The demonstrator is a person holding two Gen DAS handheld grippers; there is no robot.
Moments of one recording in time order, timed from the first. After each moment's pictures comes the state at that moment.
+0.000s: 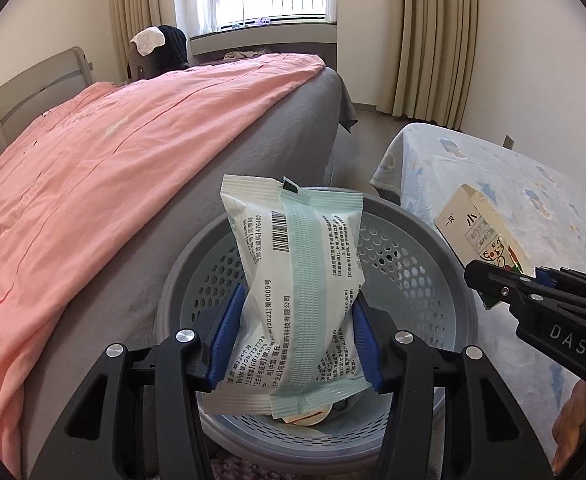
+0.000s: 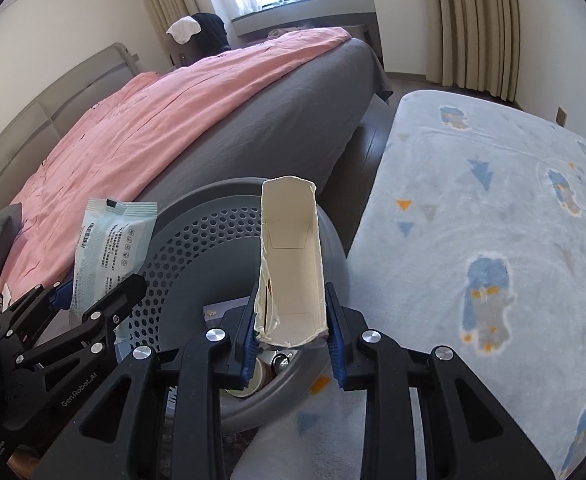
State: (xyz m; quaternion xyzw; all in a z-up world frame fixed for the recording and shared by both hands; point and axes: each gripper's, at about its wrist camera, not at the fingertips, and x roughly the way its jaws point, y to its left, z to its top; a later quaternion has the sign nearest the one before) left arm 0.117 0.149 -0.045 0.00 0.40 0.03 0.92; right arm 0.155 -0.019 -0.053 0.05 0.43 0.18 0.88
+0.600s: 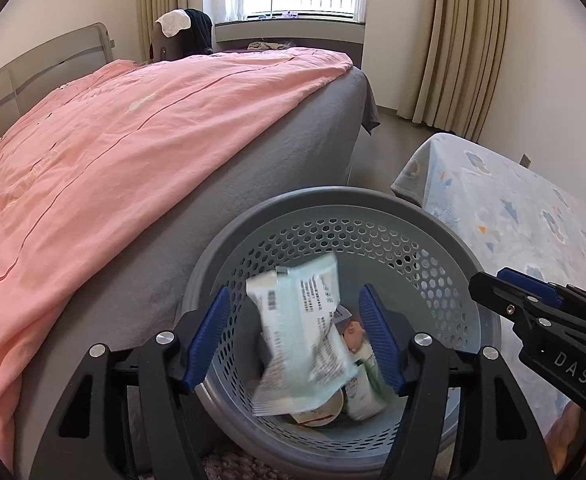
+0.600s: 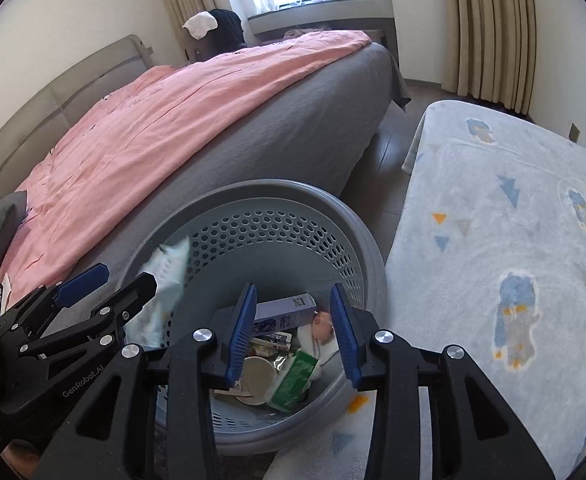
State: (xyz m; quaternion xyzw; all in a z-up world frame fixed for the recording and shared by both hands) left arm 0.121 0.174 -0.048 -0.03 0.40 0.06 0.91; right arm 0.159 0.002 -0.053 0.04 0.42 0.19 0.89
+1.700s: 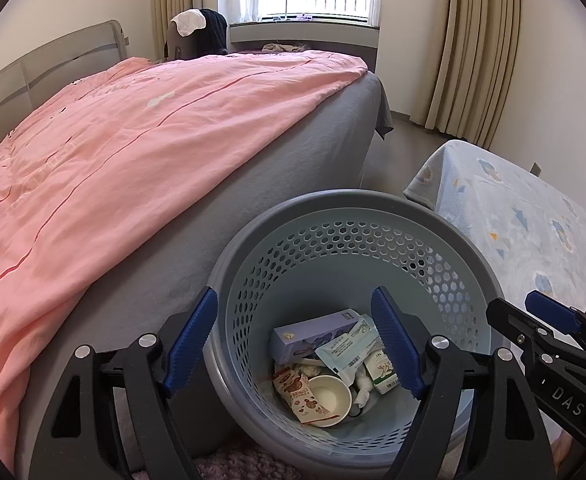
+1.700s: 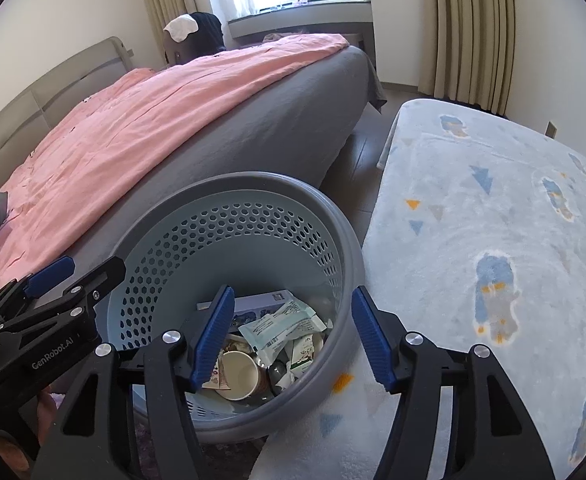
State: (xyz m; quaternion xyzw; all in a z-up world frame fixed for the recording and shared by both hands) left arm 0.116 0.185 -0.047 -0.04 0.39 0.08 0.91; right arm 0.142 0.000 -0.059 0.02 0.41 0.14 0.90
